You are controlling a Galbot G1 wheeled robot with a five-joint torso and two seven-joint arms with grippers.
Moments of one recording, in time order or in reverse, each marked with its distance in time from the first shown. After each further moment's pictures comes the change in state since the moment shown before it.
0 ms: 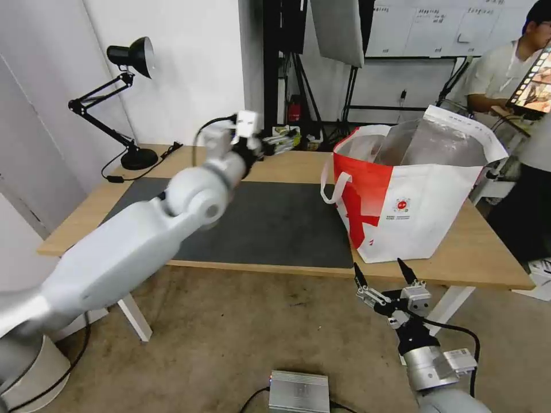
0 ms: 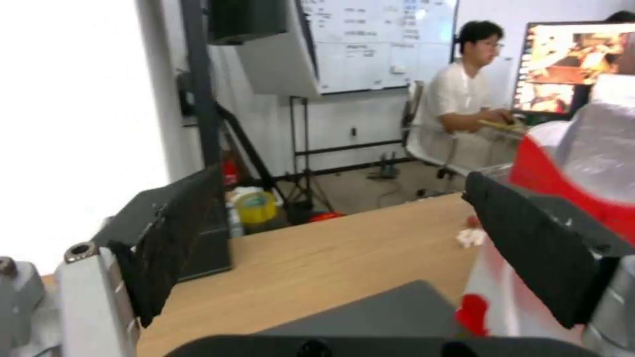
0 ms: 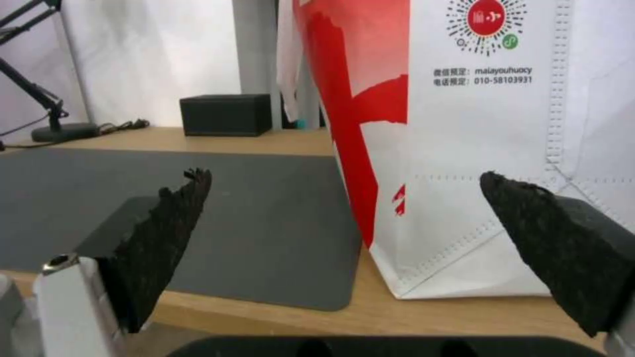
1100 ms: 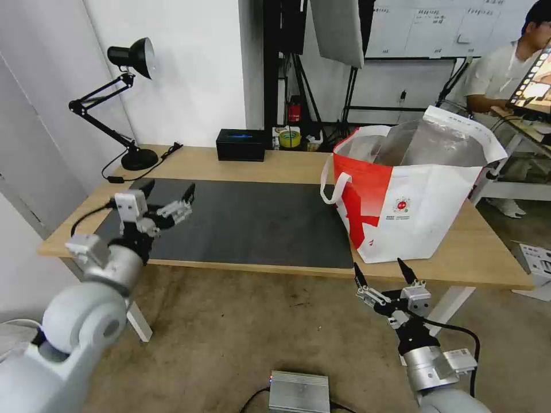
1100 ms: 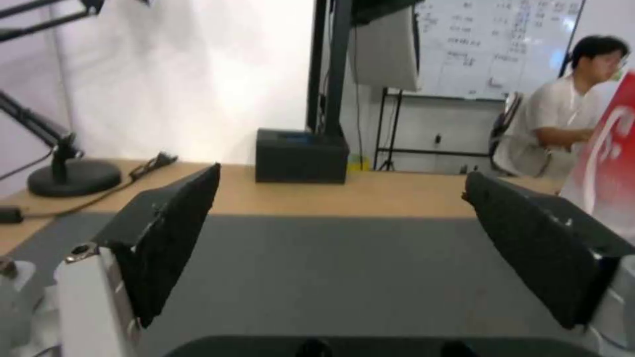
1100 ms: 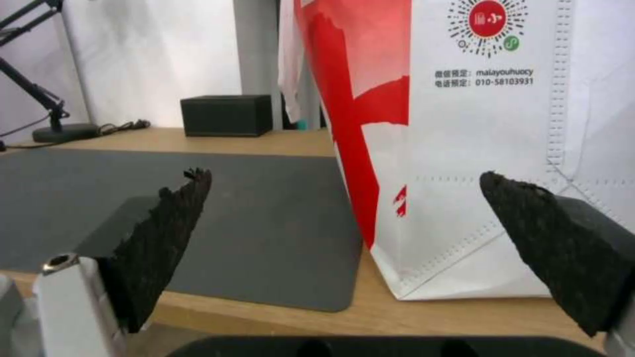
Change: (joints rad) left arm 1.057 -0.188 -0.810 -0.341 0.392 -0.065 0.209; right arm 0.000 0.000 0.000 0.000 0.000 0.000 0.000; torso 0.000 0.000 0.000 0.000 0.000
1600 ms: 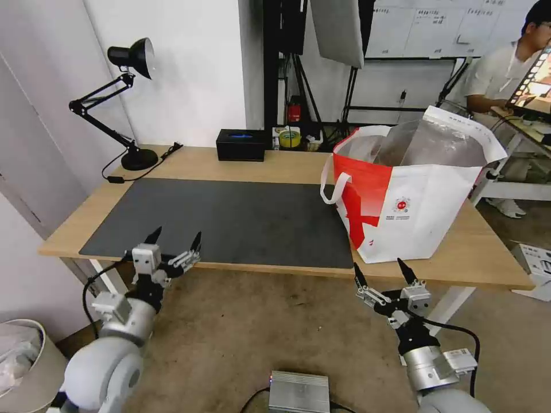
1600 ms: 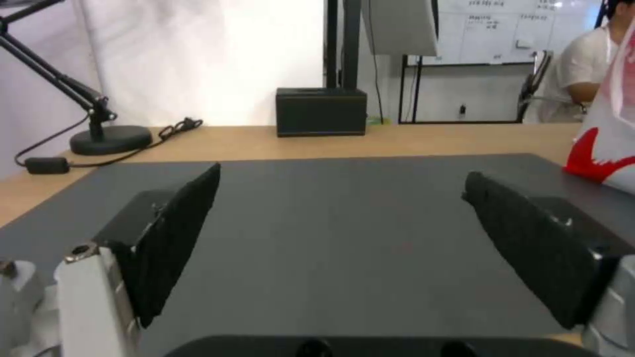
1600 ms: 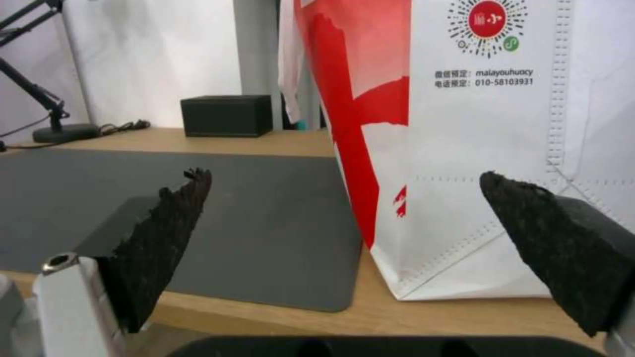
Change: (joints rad) left arm 0.211 -0.172 -0.052 0.024 0.258 -0.132 0.130; right arm 0.000 0.000 0.000 0.000 0.000 0.000 0.000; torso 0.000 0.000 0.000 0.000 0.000
